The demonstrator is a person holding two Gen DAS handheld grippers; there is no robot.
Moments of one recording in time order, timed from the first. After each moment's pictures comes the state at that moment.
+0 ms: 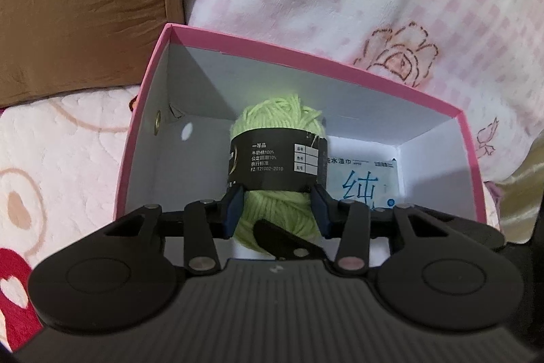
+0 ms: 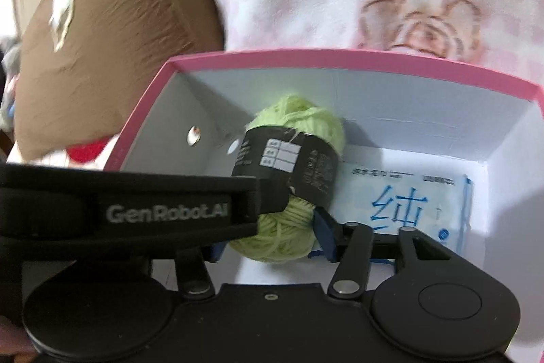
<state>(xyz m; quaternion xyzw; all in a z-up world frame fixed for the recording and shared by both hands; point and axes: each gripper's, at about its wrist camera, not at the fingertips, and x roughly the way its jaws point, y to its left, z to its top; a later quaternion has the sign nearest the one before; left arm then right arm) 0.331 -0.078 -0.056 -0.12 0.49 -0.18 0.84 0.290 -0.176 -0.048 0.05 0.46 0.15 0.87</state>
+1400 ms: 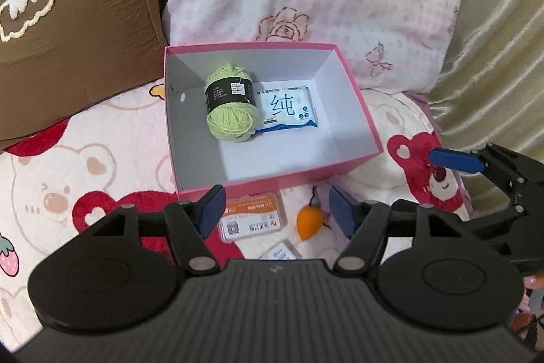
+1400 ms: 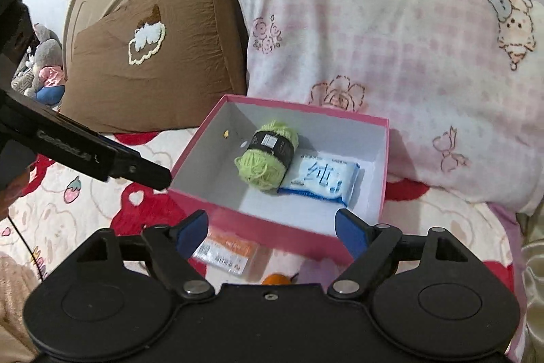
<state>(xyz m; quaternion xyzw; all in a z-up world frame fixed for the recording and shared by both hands) 0.166 -0.032 0.096 -0.01 0.49 -0.27 0.83 0.089 -0.226 0.095 -0.01 0.39 0.13 0.91</state>
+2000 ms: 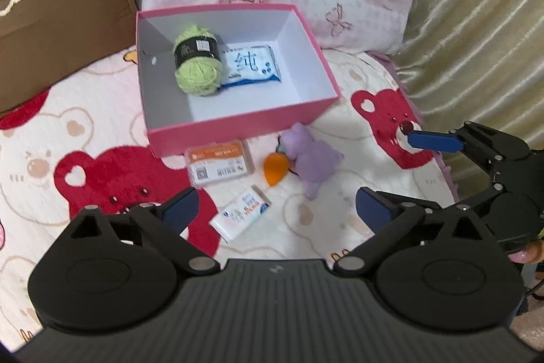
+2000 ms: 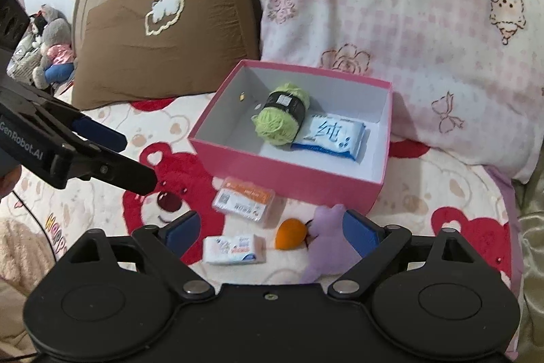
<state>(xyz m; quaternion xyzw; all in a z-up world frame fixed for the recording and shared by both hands) 0.109 -0.025 0.093 0.00 0.51 -0.31 0.80 0.032 -0.214 0.094 -0.02 0.42 0.13 0.90</state>
